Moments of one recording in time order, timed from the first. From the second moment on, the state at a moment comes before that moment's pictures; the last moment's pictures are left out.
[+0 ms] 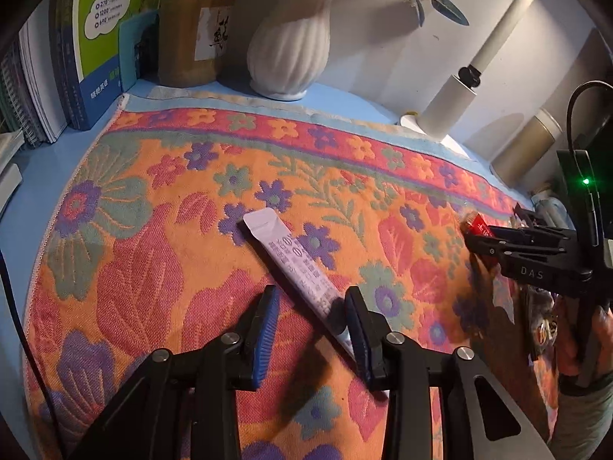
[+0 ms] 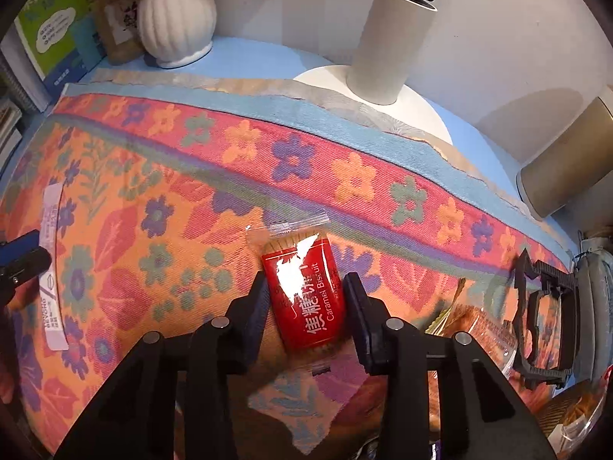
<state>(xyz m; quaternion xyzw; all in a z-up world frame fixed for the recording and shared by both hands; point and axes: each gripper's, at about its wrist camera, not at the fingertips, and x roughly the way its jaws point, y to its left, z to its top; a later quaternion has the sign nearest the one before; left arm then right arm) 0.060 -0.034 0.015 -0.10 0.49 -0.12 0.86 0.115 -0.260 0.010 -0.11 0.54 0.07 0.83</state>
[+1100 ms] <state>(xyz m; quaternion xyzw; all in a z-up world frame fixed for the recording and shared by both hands) -0.021 -0.142 0.136 -0.01 0.37 -0.23 0.90 -0.053 -0.318 0.106 0.02 0.42 0.08 0.90</state>
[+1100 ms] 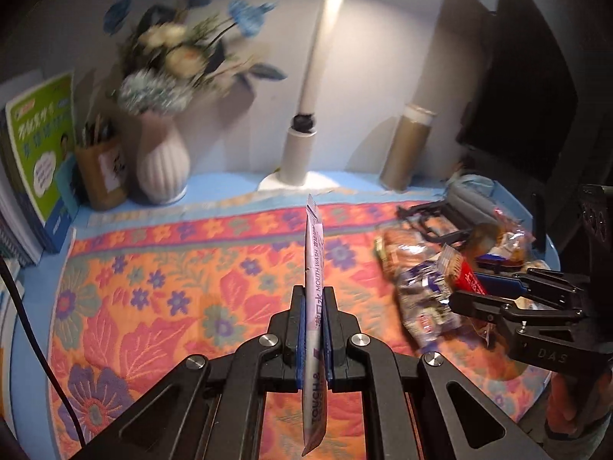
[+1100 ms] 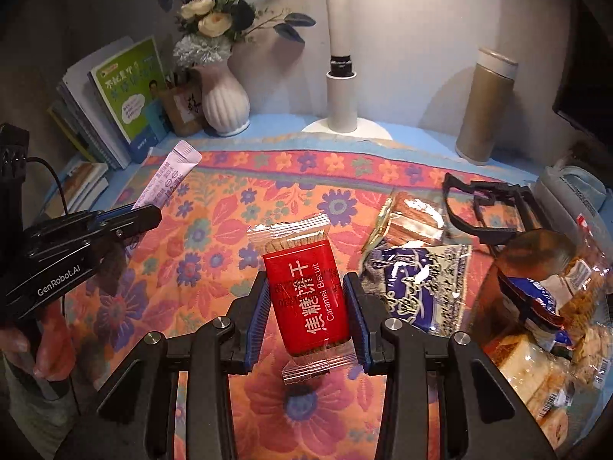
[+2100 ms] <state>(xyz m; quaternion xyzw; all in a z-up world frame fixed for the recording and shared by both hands) -0.071 -0.365 0.171 0.05 0.34 -0.40 0.85 -0.162 -0.549 0.147 0.14 0.33 -0.13 0.92</state>
